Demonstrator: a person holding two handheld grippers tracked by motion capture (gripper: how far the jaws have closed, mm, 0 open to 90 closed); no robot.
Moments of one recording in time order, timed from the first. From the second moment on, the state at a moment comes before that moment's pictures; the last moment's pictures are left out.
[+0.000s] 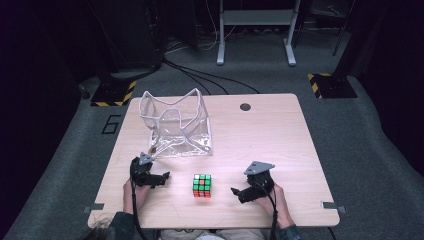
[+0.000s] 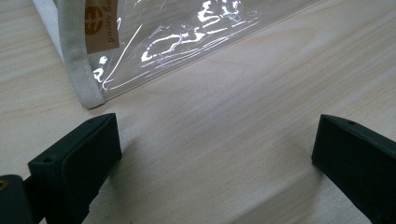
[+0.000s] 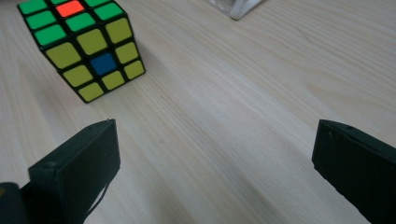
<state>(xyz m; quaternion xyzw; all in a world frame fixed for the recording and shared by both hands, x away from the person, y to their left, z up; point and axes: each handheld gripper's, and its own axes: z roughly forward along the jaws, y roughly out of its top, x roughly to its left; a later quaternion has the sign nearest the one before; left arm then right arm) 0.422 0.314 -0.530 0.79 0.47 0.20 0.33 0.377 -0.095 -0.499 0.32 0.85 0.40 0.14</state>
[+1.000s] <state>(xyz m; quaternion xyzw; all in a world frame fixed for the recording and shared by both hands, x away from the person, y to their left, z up) 0.422 0.314 -0.530 0.79 0.47 0.20 0.33 0.382 -0.020 -0.495 0.21 0.89 0.40 0.09</state>
